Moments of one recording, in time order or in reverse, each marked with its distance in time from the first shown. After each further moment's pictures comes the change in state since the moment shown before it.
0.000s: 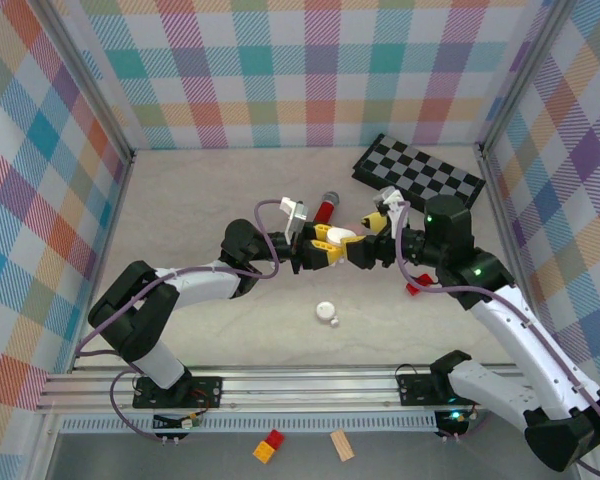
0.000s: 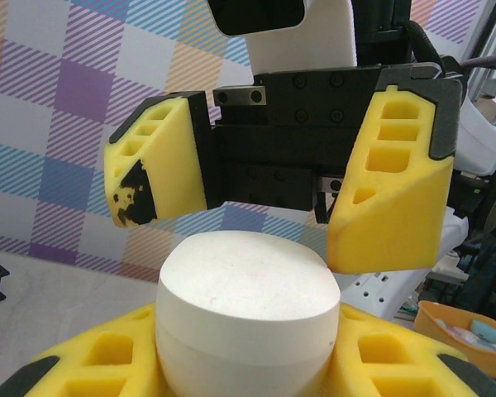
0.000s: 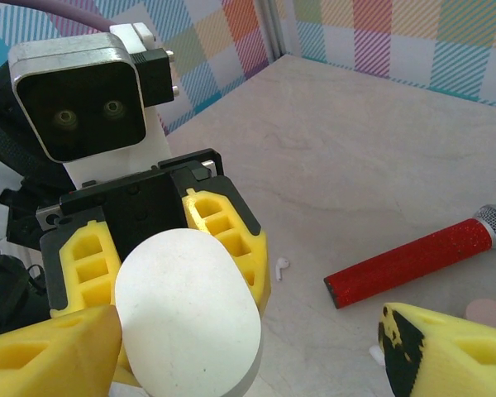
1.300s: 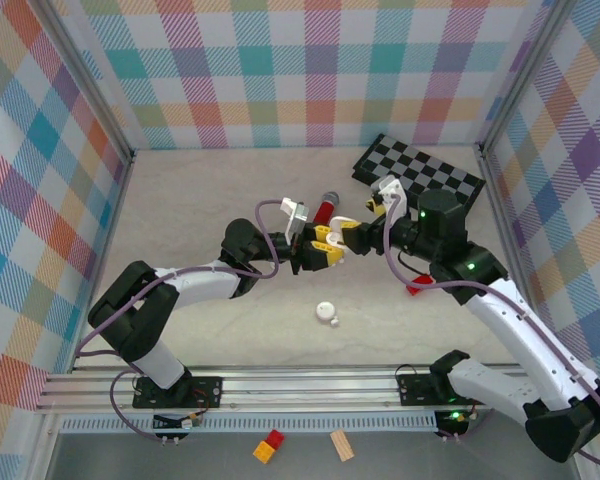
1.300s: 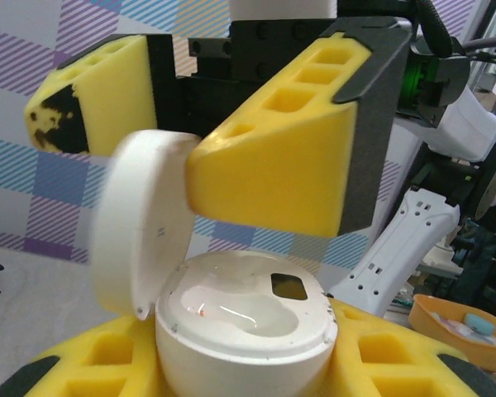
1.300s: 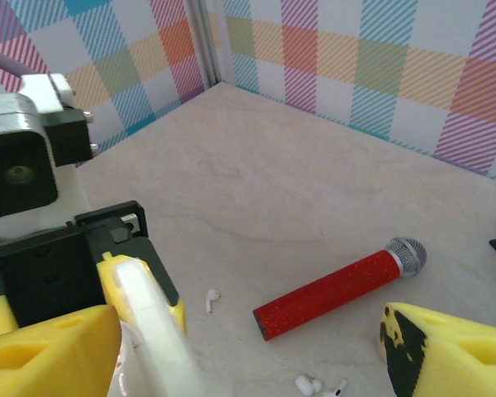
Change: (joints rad) left arm 0.005 0.000 0.000 -0.013 0.017 0.010; right arm 0.049 0.048 0.036 0.065 0.218 -0.053
